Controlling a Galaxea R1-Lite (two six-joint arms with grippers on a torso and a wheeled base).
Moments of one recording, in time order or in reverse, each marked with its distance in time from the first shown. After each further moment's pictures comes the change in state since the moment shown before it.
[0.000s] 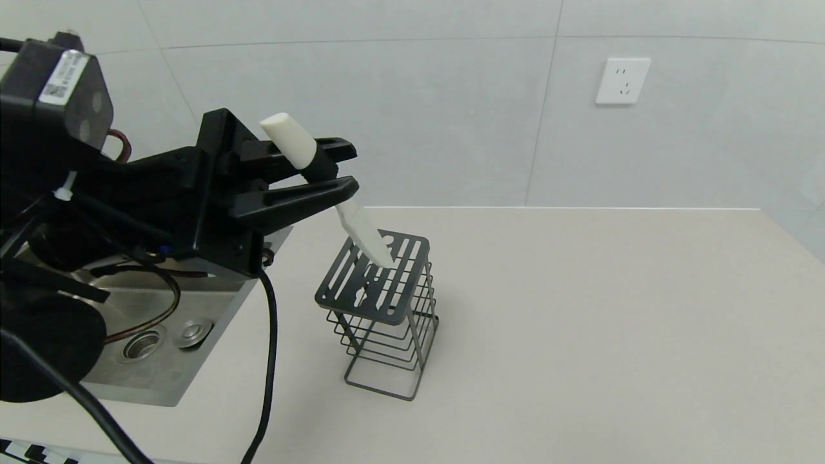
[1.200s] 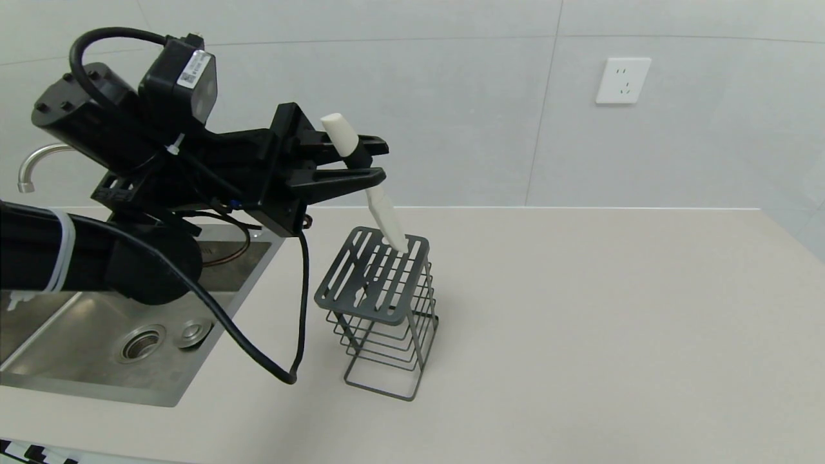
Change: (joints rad) left arm 0.040 0.252 -0.320 -0.001 -0.201 -0.118; right arm 0.000 0.000 0.000 0.002 0.001 0.012
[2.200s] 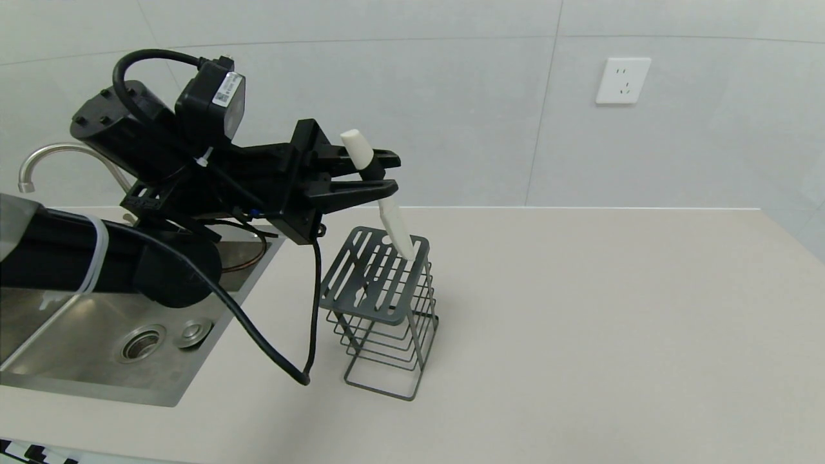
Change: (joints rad) left arm -0.012 0.046 -0.003 -0.004 0.008 0.001; right arm 0.000 0.000 0.000 0.000 0.001 -0.001
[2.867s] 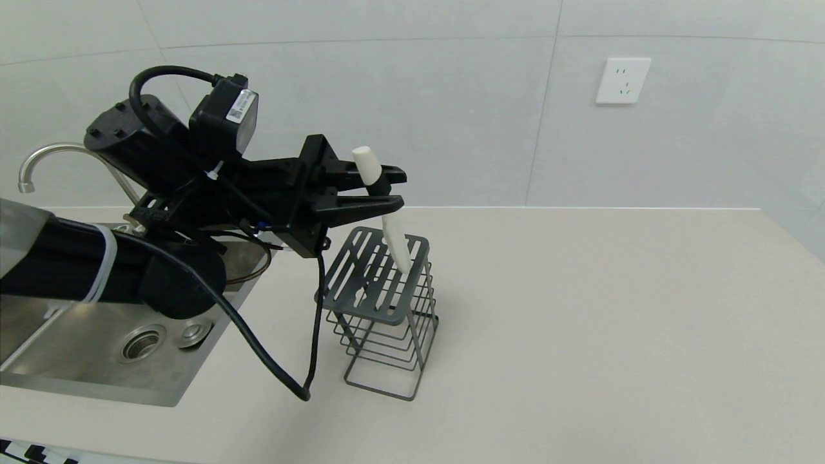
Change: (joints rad) left arm -0.015 0.001 0.048 -0.006 0.001 0.000; right arm 0.000 0.000 0.000 0.000 0.000 0.000
